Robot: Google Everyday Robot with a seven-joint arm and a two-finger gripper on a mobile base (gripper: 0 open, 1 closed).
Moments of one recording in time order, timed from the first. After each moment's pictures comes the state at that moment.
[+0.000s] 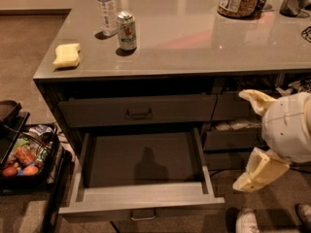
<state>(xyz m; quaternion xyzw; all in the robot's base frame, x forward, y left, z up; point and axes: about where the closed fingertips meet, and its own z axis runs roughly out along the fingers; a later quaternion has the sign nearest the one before) 0.381 -0.172 0.887 -0.62 0.72 0.01 0.31</state>
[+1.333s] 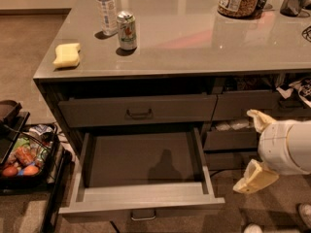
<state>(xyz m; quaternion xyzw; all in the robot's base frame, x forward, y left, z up) 0.407 -0.216 0.804 -0.58 0.76 -0.04 0.30</state>
